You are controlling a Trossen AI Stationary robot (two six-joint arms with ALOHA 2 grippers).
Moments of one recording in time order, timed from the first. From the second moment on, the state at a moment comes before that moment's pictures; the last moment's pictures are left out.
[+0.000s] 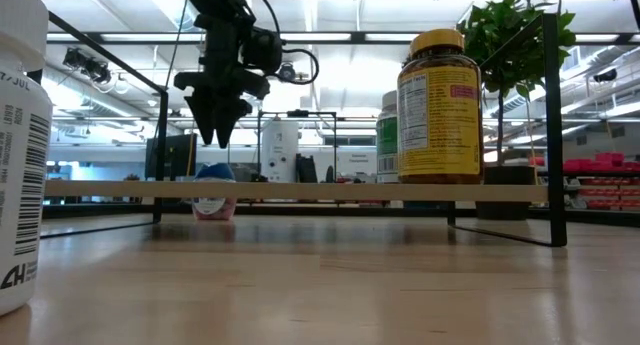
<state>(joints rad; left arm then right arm) 0.57 1.74 1.46 -1.24 -0.08 0.73 0.40 1.84 2.09 -1.25 0.76 1.04</state>
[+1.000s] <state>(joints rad) 0.52 1.93 1.46 -1.21 -0.11 0.66 0.40 1.84 2.09 -1.26 0.76 1.07</state>
